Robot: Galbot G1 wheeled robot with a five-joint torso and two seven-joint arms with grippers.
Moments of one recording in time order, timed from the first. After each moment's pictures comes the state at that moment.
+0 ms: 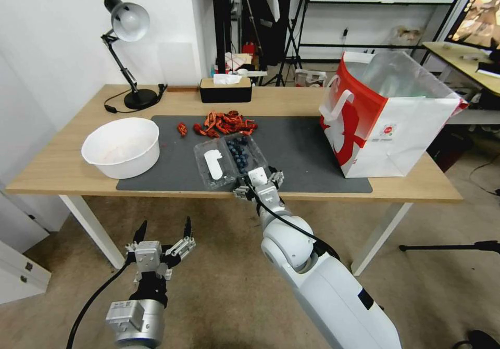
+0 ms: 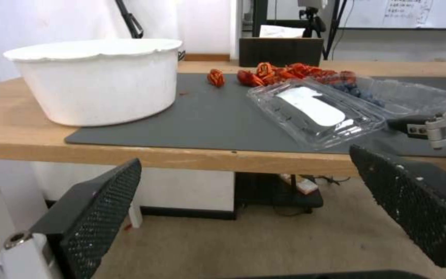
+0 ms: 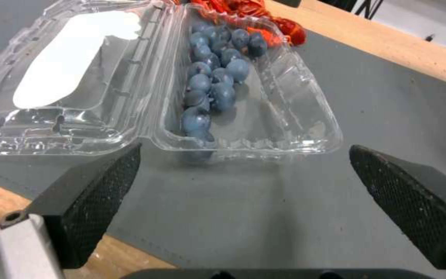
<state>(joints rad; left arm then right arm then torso) 1.85 -1.39 -0.41 -2.27 -0.14 -0.08 -0.25 -0.92 1.37 -0.12 1.88 0.14 -0.71 0.39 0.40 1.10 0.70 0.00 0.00</state>
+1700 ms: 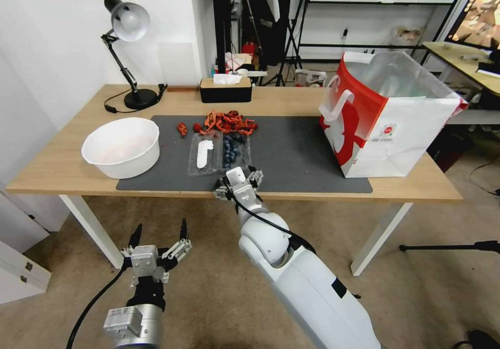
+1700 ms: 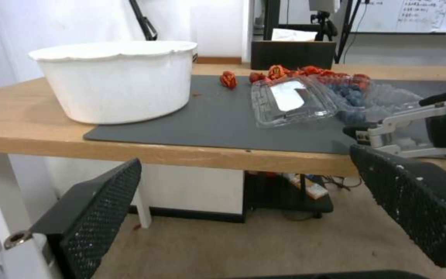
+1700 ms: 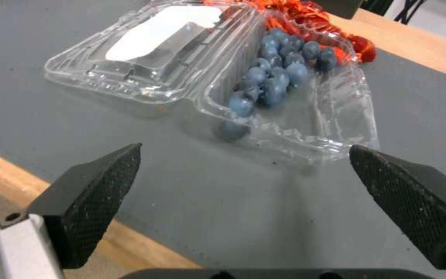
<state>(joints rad) 1.87 -1.41 -0.42 -2.26 -0.12 -0.12 -0.27 -0.88 1.46 -0.20 1.79 0.12 -0.70 0.38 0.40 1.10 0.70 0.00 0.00</state>
